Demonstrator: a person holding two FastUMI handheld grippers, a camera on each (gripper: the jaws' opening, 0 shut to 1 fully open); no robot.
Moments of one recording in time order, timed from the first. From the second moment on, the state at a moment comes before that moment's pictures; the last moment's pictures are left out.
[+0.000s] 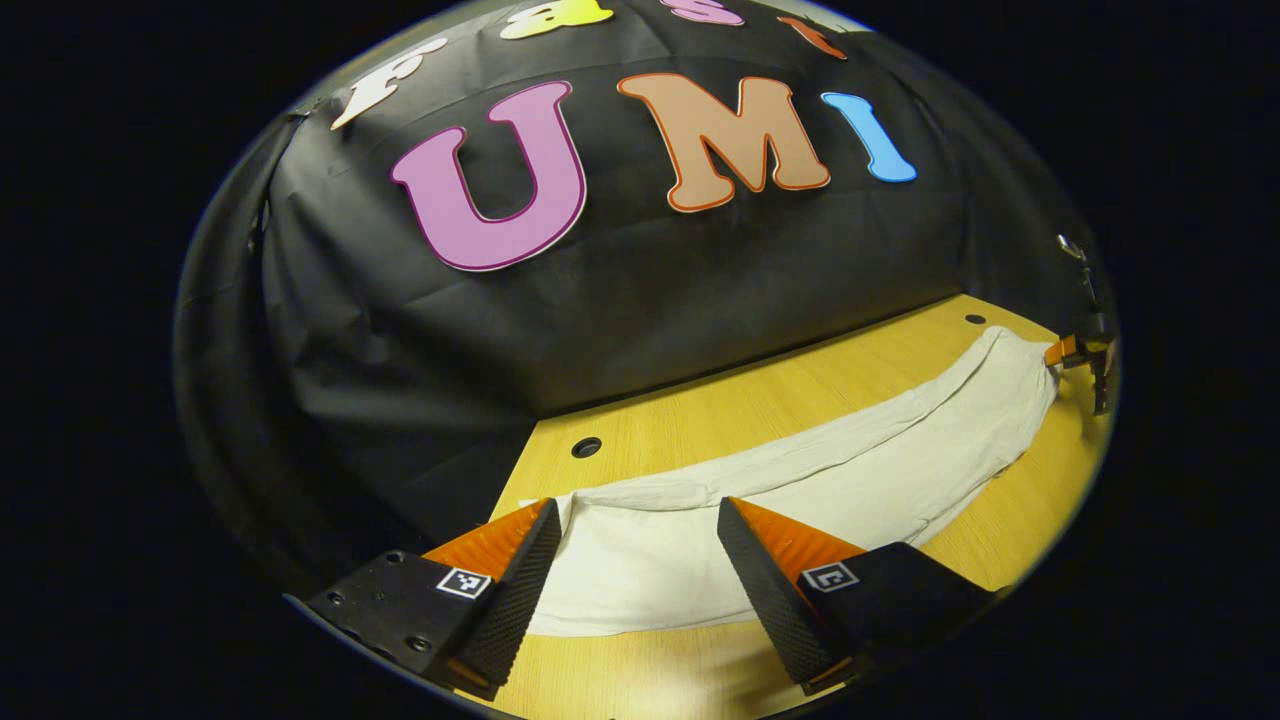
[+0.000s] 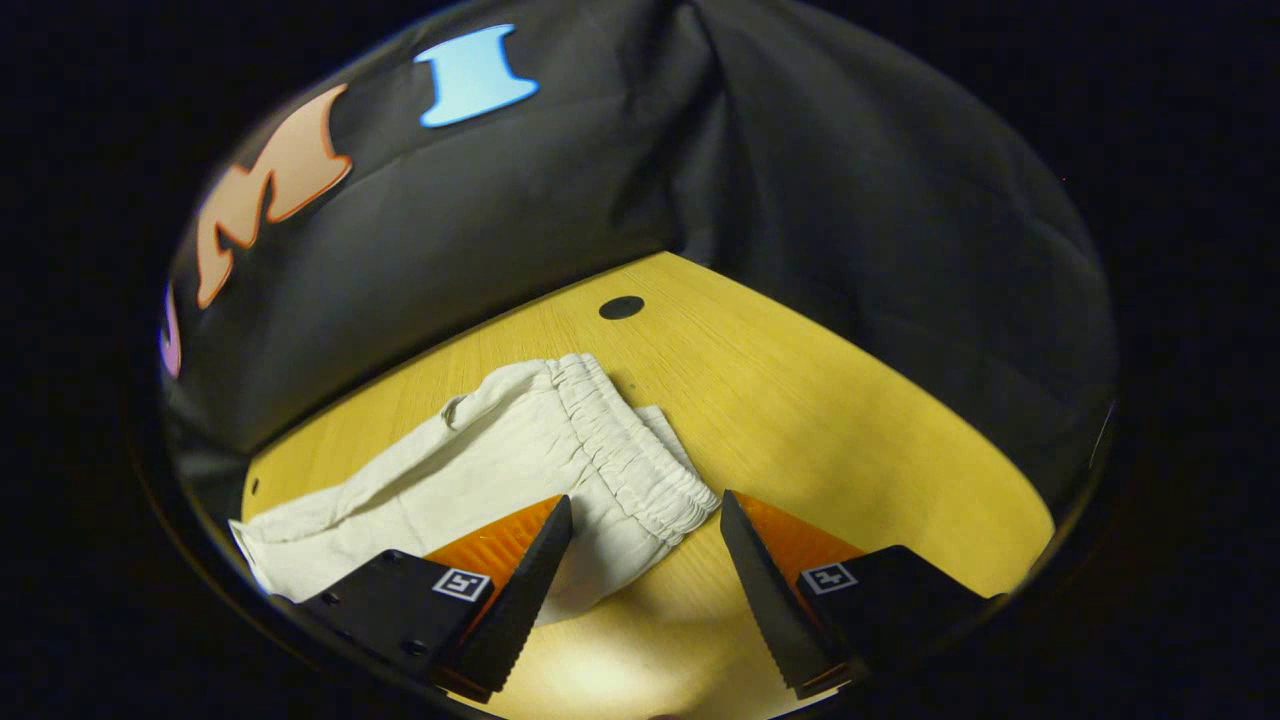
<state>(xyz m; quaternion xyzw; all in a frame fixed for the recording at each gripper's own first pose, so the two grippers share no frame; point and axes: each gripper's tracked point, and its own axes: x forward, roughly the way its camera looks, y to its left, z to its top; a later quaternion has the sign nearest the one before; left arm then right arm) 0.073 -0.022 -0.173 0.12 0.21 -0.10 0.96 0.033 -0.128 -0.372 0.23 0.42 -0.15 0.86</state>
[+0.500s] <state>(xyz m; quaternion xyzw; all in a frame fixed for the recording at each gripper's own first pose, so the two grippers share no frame) 0.062 -0.010 -0.170 0.11 0.22 -0.09 0.96 0.026 -0.124 -0.391 0.28 0.45 -0.18 0.83</state>
